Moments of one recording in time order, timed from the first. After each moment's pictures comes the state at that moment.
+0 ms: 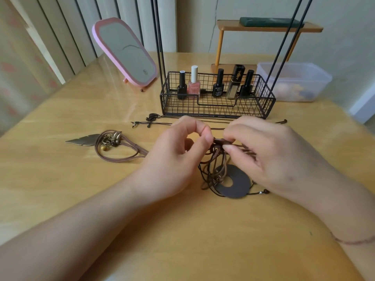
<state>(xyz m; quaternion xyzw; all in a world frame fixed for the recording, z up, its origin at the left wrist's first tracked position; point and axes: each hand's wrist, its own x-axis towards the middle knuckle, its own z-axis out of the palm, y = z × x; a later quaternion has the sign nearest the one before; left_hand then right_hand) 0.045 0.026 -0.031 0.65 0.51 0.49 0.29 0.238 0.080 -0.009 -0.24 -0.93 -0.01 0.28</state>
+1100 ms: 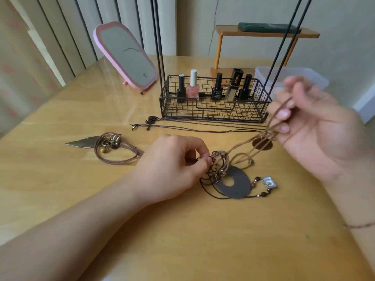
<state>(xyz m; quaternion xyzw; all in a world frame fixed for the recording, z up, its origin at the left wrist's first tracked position) 0.037 0.025 -0.033 0.73 0.58 0.33 0.14 0.260 0.108 0.014 -0.20 -0.50 0.67 0.51</state>
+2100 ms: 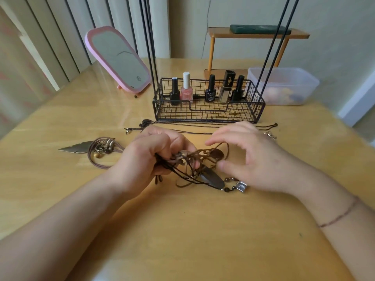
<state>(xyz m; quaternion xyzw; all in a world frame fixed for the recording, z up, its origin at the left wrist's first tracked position) 0.026 0.028 -0.016 0.59 0.41 0.49 0.50 0.243 0.105 -0.025 -0.32 -0.90 0.21 0.21</state>
